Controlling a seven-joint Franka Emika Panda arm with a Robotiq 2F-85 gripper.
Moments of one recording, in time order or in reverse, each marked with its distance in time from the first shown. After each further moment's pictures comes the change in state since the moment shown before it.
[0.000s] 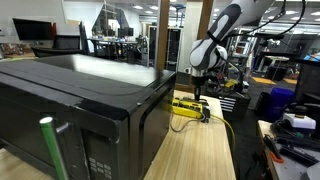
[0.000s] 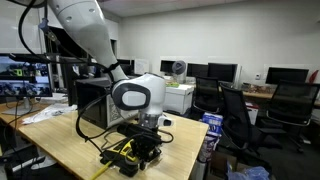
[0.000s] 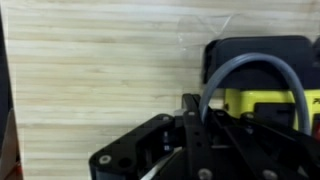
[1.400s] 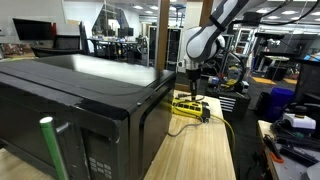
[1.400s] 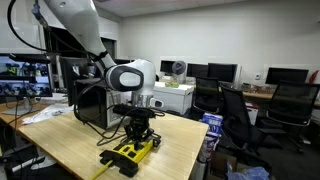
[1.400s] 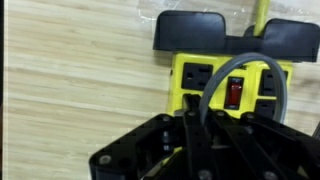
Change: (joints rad) arm 0.123 -0.130 -0.007 -0.055 -0.107 -0.081 0.080
